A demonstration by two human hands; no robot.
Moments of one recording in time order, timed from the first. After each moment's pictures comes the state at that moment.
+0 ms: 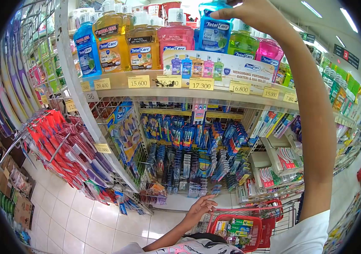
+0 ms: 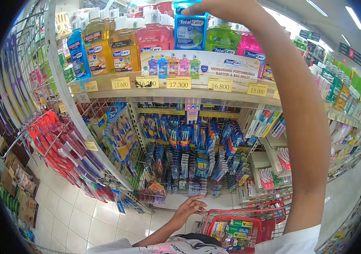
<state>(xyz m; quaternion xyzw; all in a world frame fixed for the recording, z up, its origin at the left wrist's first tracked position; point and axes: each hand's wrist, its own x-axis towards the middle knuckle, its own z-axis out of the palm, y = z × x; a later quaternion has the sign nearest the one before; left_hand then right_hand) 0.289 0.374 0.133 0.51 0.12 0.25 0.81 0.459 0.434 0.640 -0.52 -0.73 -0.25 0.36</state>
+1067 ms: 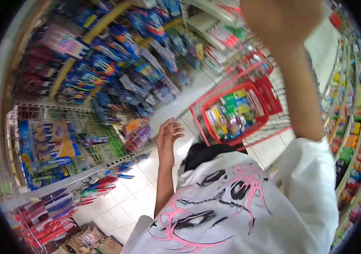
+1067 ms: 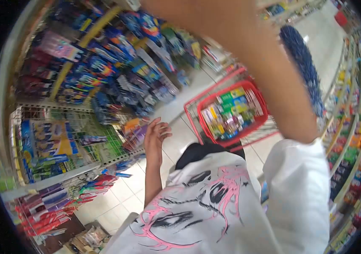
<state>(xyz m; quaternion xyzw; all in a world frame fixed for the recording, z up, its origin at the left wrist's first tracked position) 0.307 0.364 0.055 0.55 0.28 0.16 0.77 0.608 0.265 0.309 -0.54 -0.62 -0.32 0.47</state>
